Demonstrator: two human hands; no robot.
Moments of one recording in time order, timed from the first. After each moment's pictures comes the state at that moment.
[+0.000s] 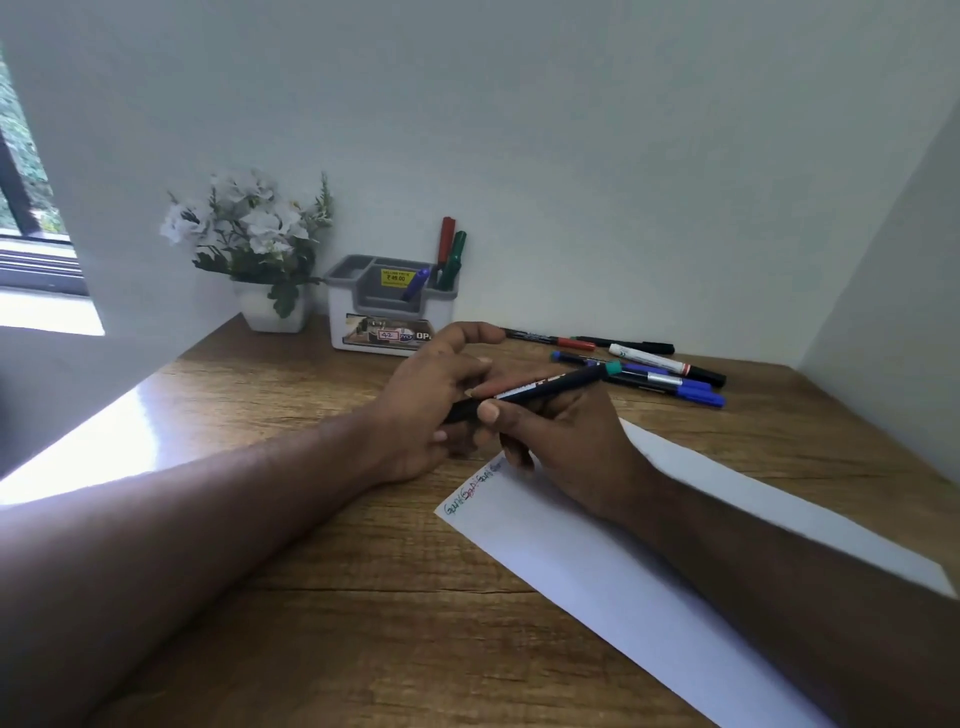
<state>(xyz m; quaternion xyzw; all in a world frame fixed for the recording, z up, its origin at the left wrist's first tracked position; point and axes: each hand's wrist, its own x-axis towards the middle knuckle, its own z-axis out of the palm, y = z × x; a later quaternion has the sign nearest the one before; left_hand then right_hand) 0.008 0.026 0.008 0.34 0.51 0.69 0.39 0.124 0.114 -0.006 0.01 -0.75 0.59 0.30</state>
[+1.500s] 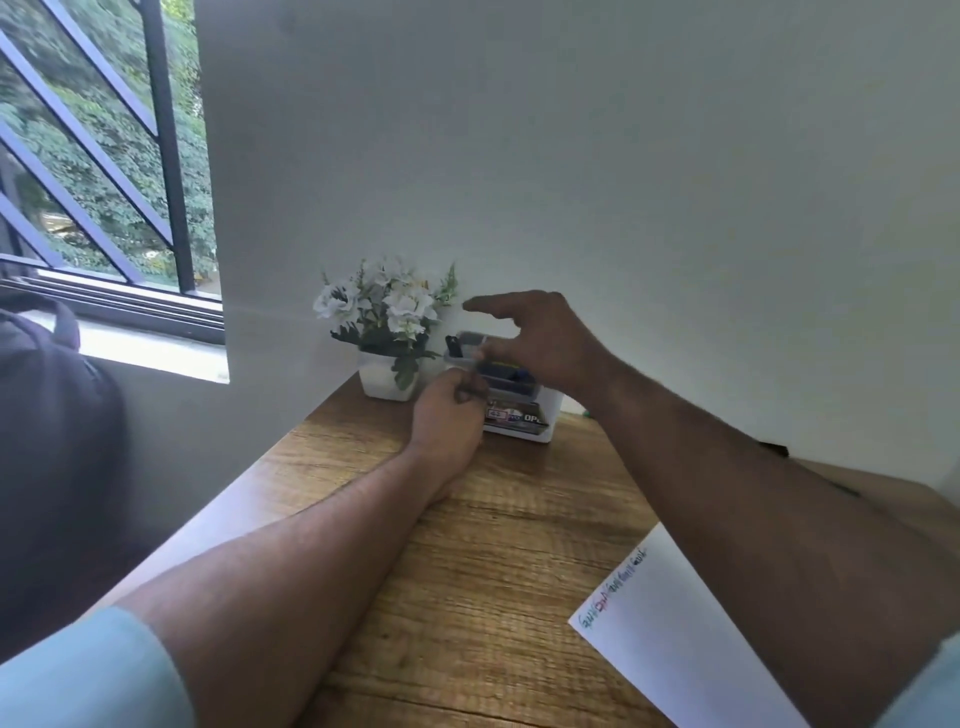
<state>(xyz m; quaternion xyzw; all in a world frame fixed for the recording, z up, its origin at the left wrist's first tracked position) -0.104 0.019 -0.004 0.22 0.68 0.70 0.06 -0.048 0.115 0.094 0.00 -0.95 0.19 0.26</state>
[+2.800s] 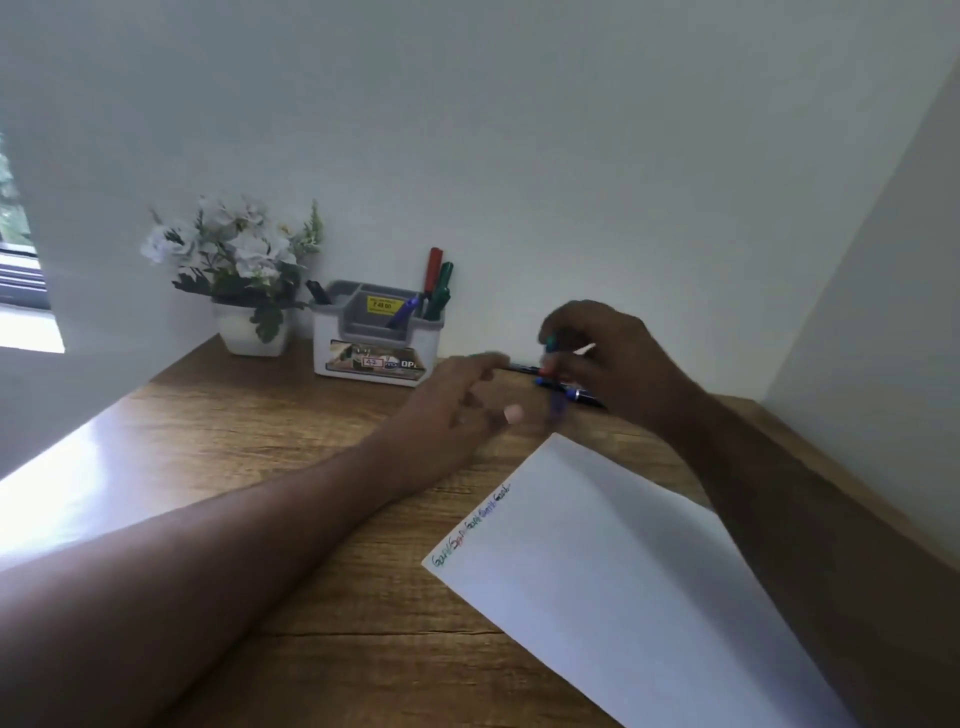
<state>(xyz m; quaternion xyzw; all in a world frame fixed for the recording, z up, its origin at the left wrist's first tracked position) -0.007 0.037 -0.004 0.57 0.68 0.46 0.05 0.124 0.194 0.066 -0.06 -0.94 0.16 0.30</state>
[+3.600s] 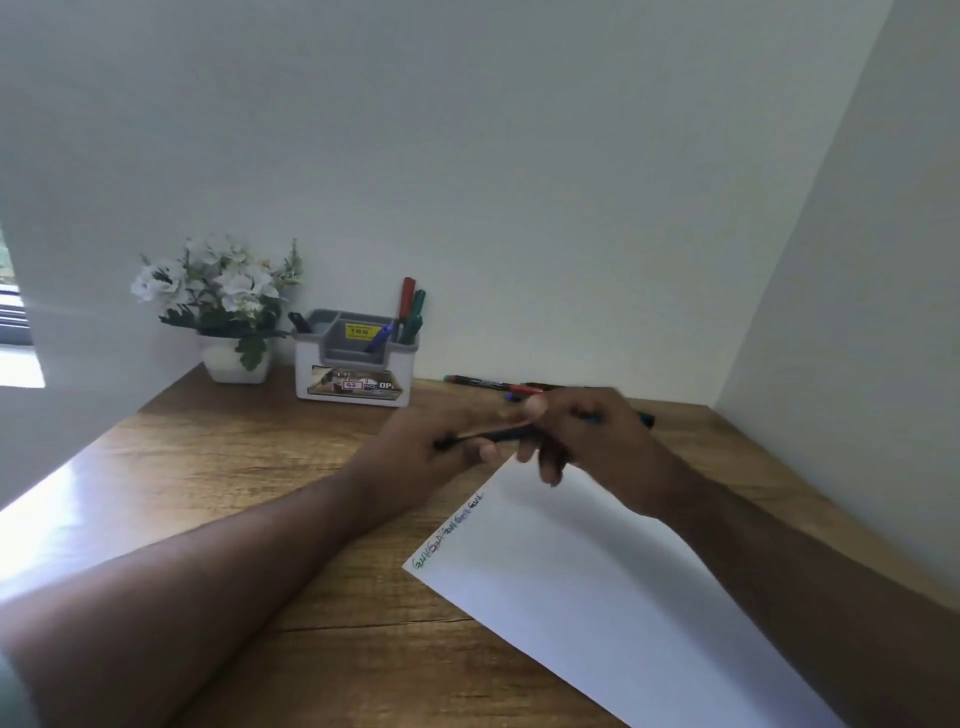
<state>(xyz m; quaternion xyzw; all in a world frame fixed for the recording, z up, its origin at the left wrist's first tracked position) 0.007 0.021 0.002 0.66 0.59 0.46 0.00 0.172 0.143 0.045 -0.09 -0.81 0.50 0.28</state>
